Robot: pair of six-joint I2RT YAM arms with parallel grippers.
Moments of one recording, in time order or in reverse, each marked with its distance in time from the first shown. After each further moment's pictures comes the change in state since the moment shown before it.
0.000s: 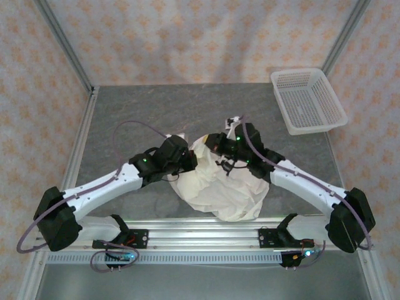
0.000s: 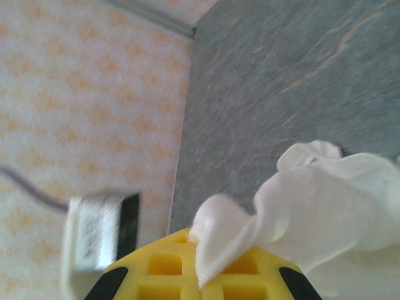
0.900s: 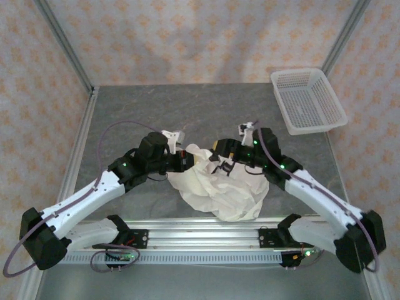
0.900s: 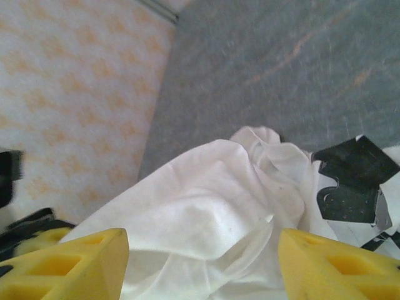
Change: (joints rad) left arm 0.080 -0.174 -0.048 0.047 0.299 0.169; right arm -0.079 -0.145 -0.082 -0.153 -0.119 -0.236
